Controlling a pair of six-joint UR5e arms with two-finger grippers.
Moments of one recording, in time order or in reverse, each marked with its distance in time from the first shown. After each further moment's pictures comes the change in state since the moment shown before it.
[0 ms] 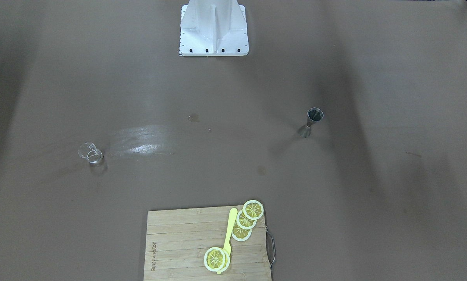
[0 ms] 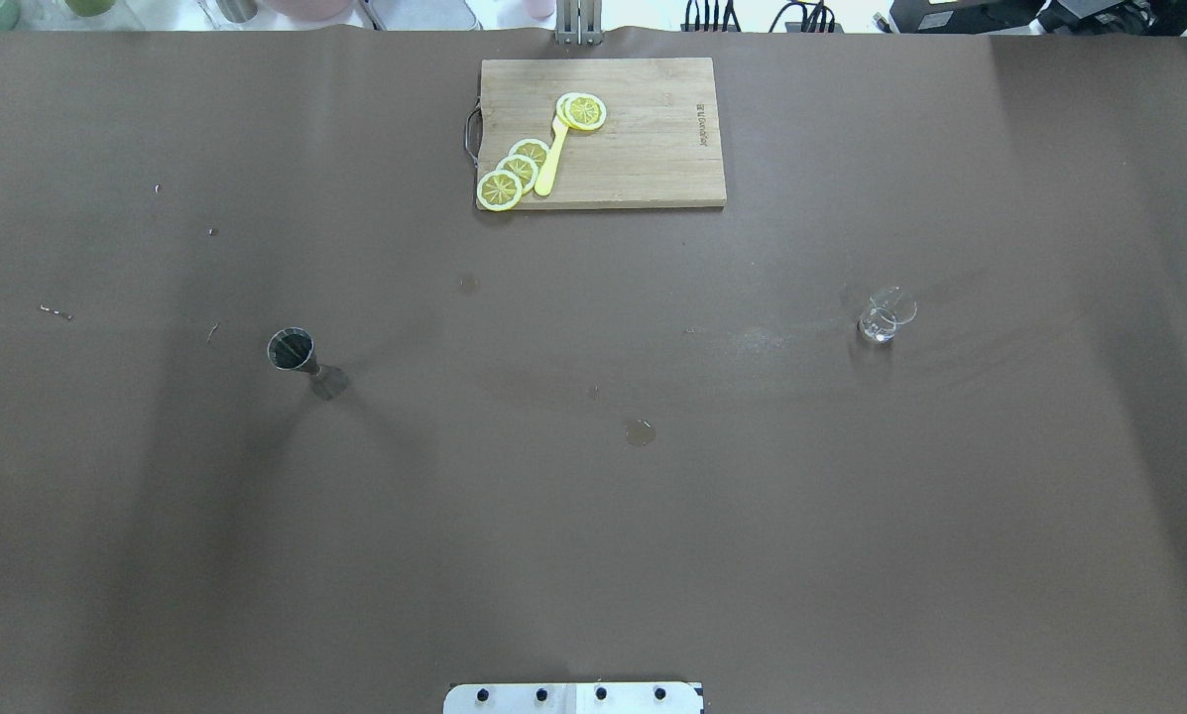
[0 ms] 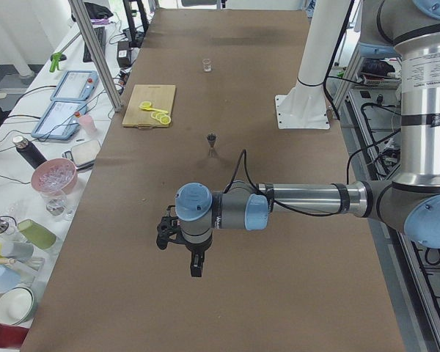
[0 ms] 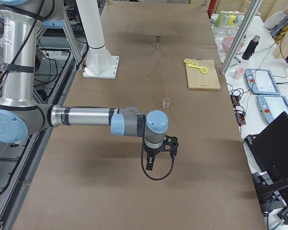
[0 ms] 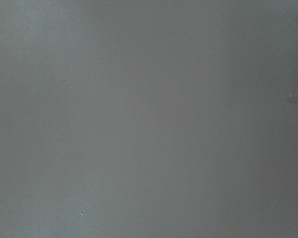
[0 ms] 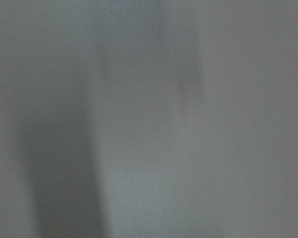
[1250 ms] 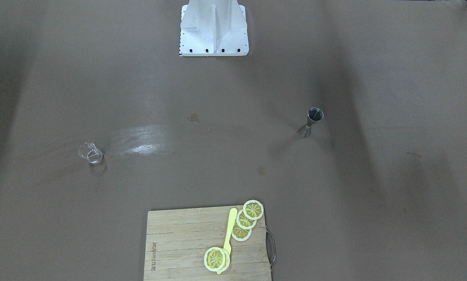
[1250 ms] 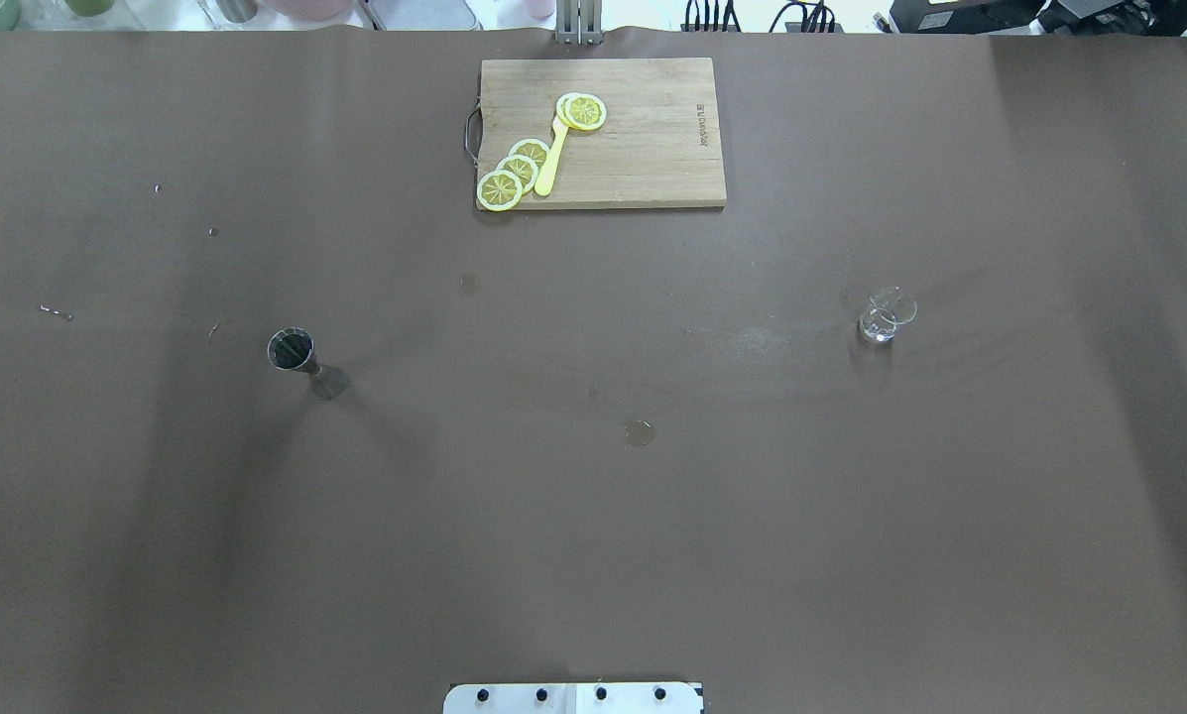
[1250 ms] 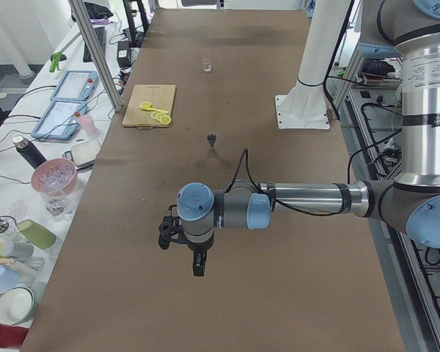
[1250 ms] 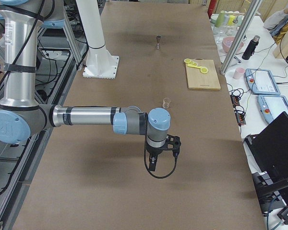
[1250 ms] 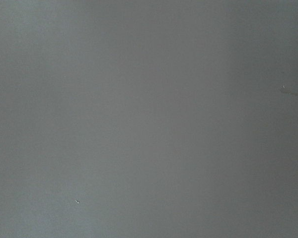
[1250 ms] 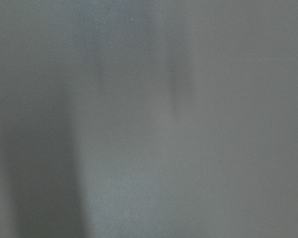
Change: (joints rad) left arm -0.002 0.010 -0.010 0.009 -0.008 -0.006; right arm -0.005 0.018 0.000 0.000 -0.061 0.000
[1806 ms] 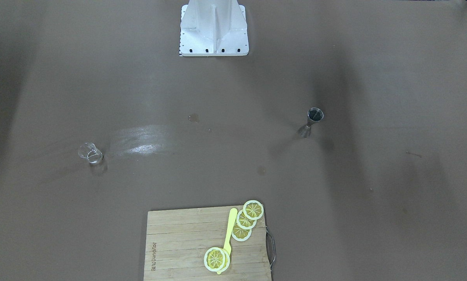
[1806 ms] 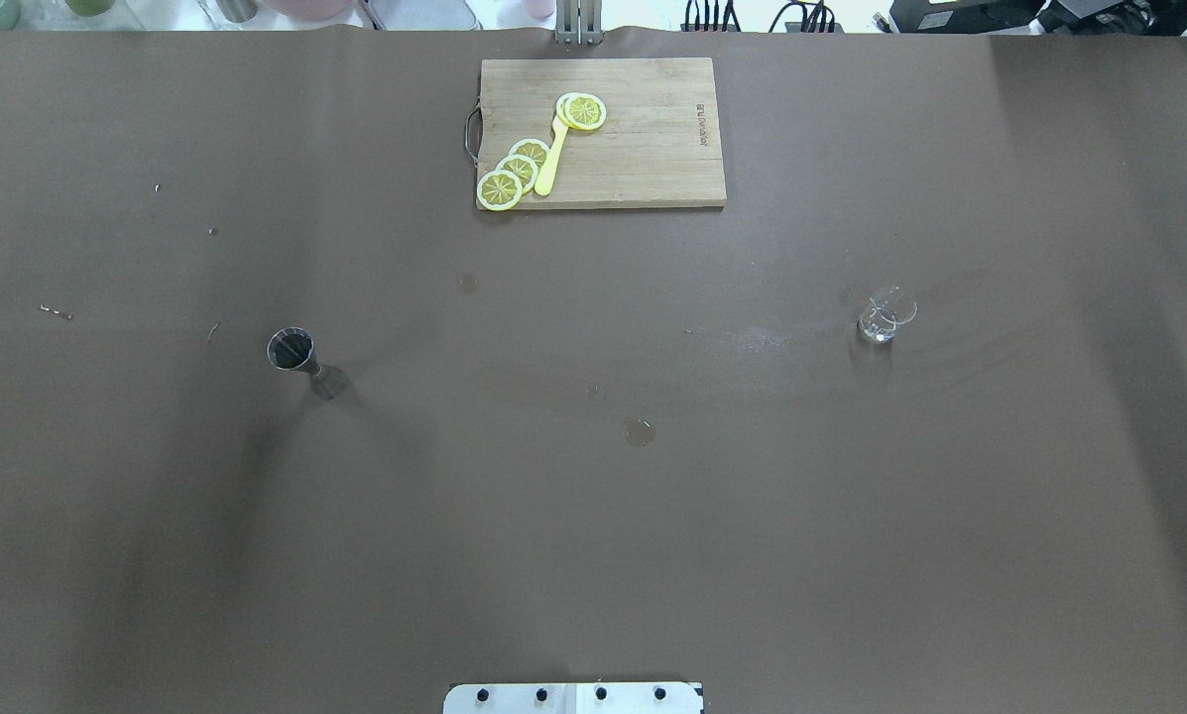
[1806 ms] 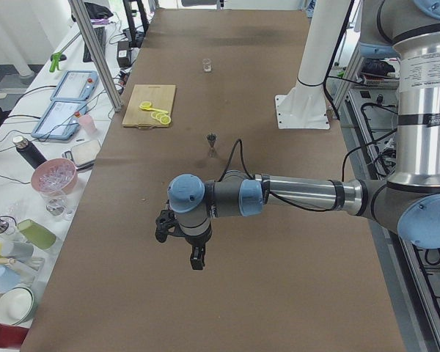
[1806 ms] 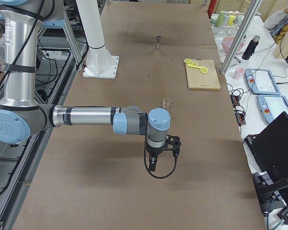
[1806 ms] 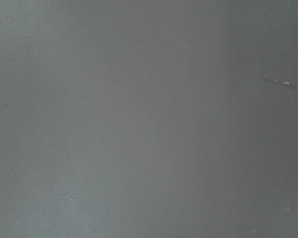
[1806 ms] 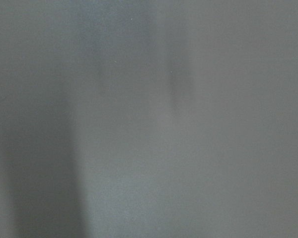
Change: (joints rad) left arm -0.002 -0.038 -0.026 0.151 -0.001 0.084; right arm 0.000 0.000 -0.001 0.000 -0.001 0.000
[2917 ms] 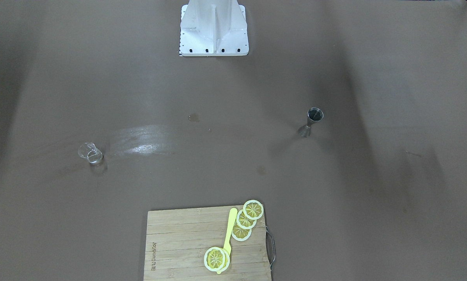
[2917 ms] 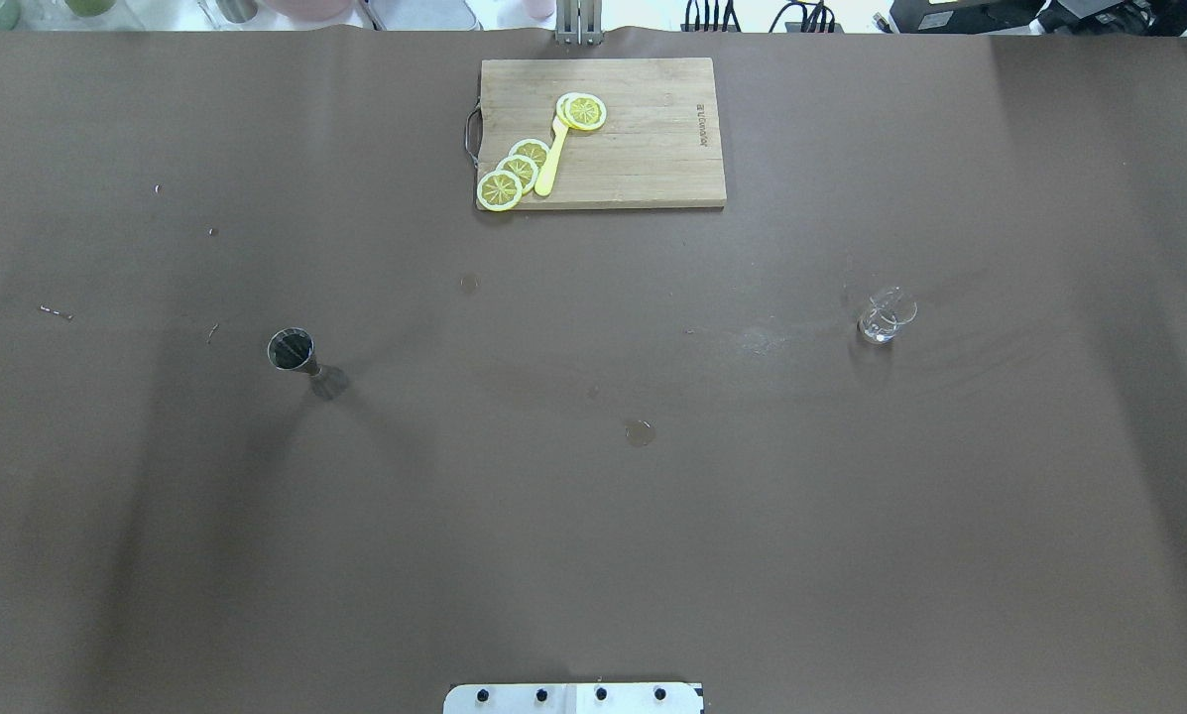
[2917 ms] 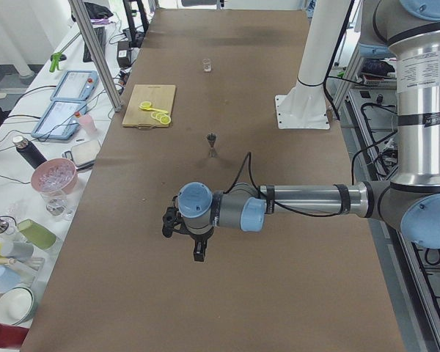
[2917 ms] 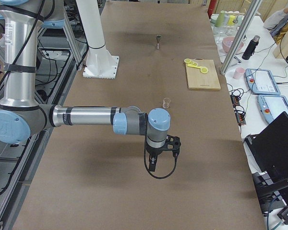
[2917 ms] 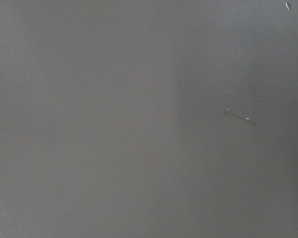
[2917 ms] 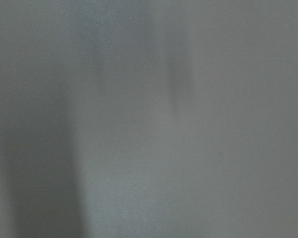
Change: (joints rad) left arm 0.092 0.021 0.021 -0.160 -0.074 -0.089; right arm 0.000 -0.001 0.000 0.000 -0.002 0.000
